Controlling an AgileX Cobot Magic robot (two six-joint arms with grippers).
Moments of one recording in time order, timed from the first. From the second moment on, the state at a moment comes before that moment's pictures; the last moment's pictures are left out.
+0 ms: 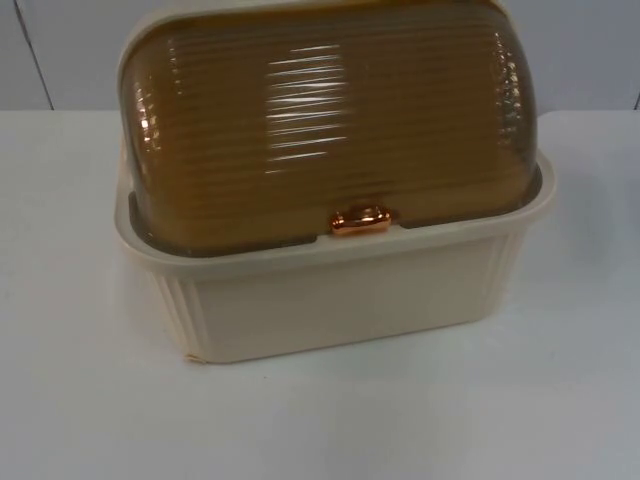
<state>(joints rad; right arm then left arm) -0.11 1.11 -1.14 0.39 0.53 -0.33 0.07 1.32 -1.34 -0.27 0.53 0.39</state>
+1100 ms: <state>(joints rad) -0.11 1.11 -1.14 0.39 0.53 -0.33 0.07 1.34 -1.29 -0.27 0.35 0.20</state>
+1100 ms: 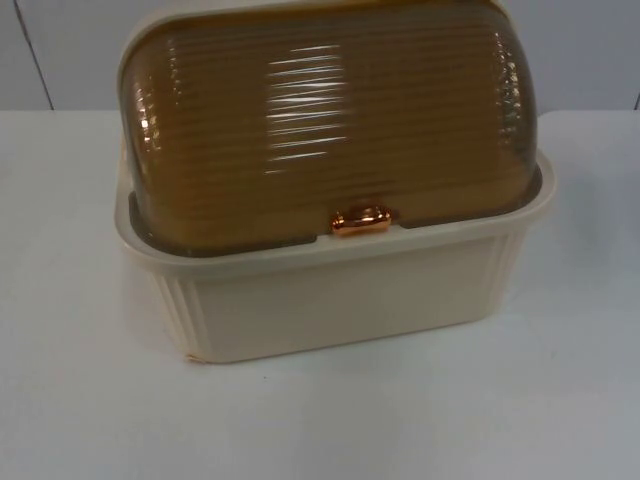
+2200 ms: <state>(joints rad) -0.11 0.99 -1.04 0.25 0.81 -0.27 0.06 1.04 -1.08 -0.29 0.57 0.33</state>
